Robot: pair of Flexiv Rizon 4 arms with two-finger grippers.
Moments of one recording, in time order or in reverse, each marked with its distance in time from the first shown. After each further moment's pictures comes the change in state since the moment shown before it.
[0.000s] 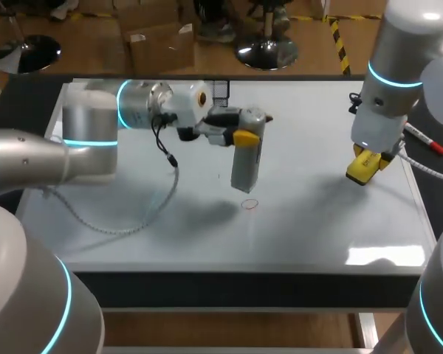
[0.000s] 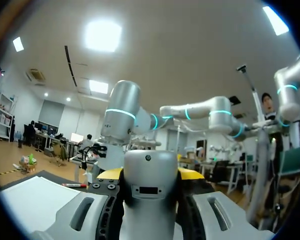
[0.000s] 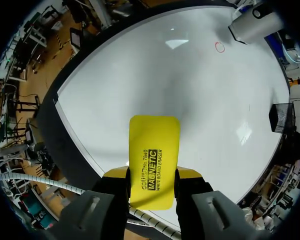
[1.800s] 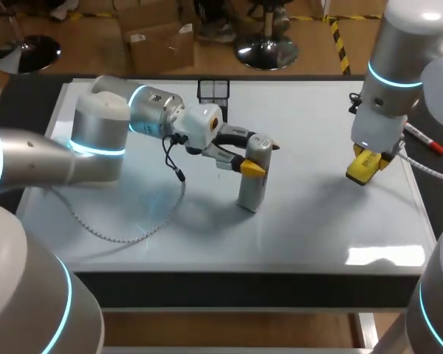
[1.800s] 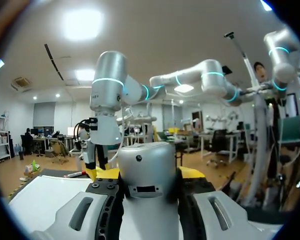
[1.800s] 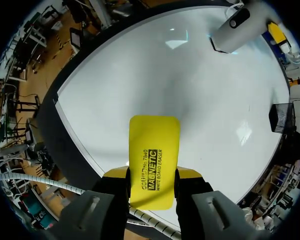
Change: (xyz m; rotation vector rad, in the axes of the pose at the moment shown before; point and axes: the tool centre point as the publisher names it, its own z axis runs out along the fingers) left arm -0.002 0.068 -0.001 -0.232 0.058 0.160; right arm 0.000 0.000 0.000 0.000 0.000 0.000
